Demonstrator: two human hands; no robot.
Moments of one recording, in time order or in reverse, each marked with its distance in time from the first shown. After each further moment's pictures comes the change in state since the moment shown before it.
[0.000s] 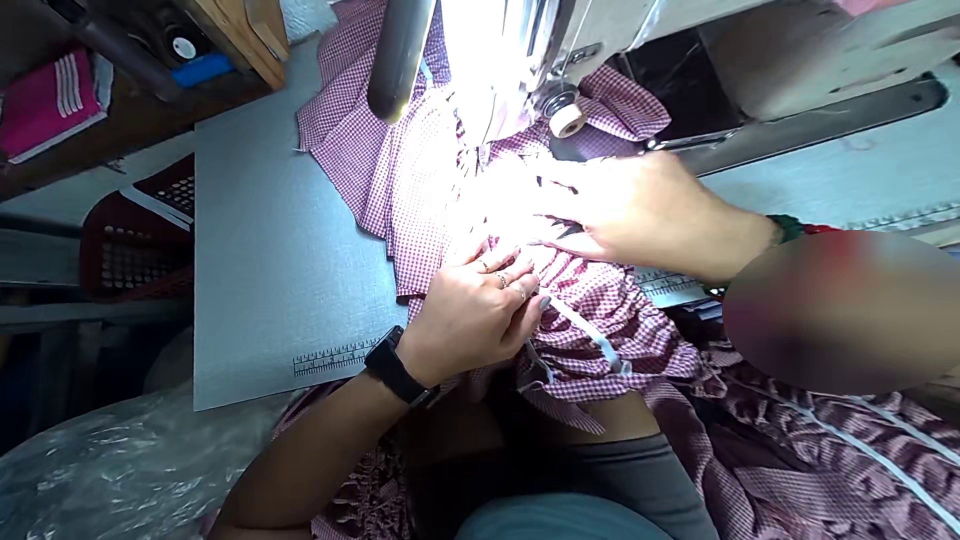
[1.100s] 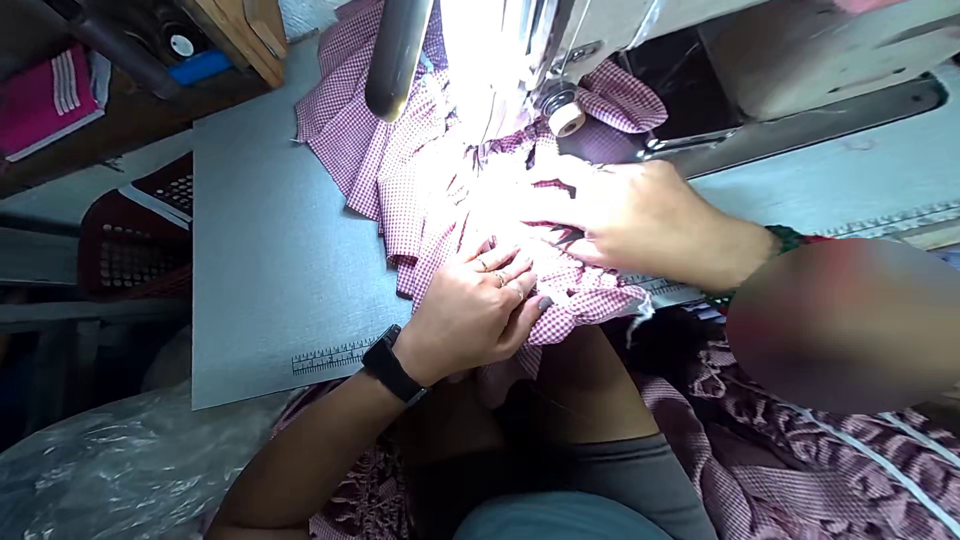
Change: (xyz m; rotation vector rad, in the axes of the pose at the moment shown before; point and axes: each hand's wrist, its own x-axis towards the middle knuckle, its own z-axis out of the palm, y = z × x) left_hand 0.000 -0.003 0.000 -0.030 0.007 0.013; right_hand -0.005 -0.004 0.000 0.071 0.012 0.031
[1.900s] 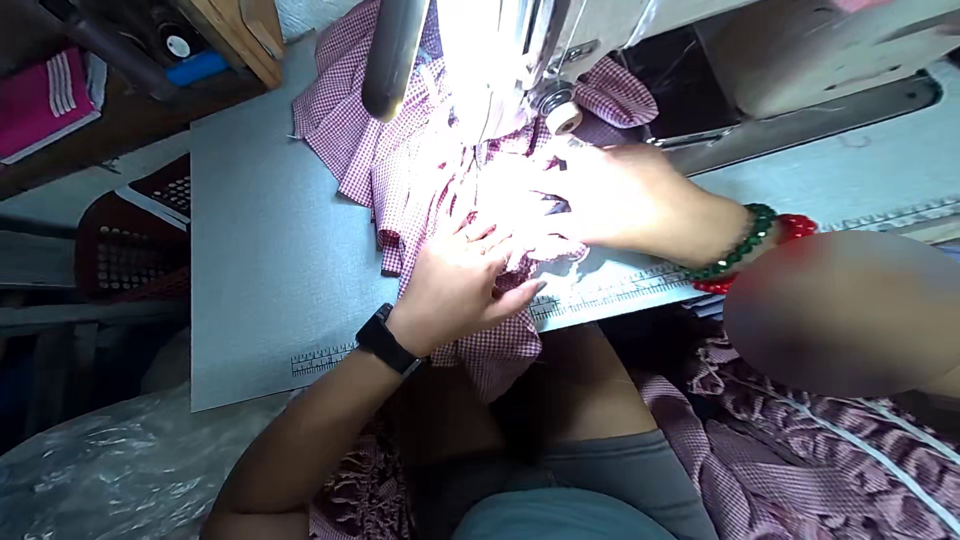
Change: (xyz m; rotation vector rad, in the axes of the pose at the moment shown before) left_hand 0.013 -0.017 -0.006 0.115 -0.014 -0.058; right_hand 0.027 0.004 -0.002 -0.075 -0.284 0.295
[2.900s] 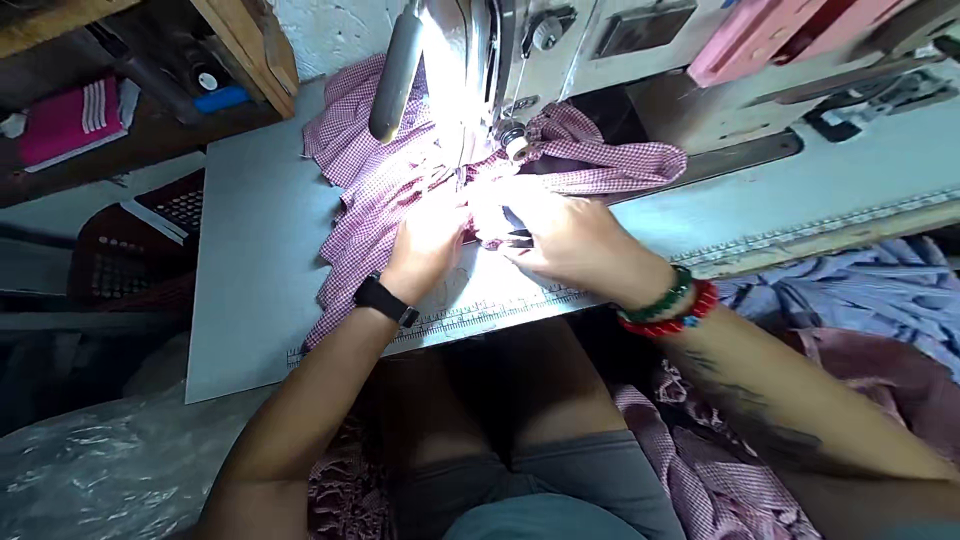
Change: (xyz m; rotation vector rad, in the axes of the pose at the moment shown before) left_hand 0.025 -0.037 0.006 0.001 0.211 -0.051; right_hand -0.042 -0.036 -0.004 0.171 0.293 -0.023
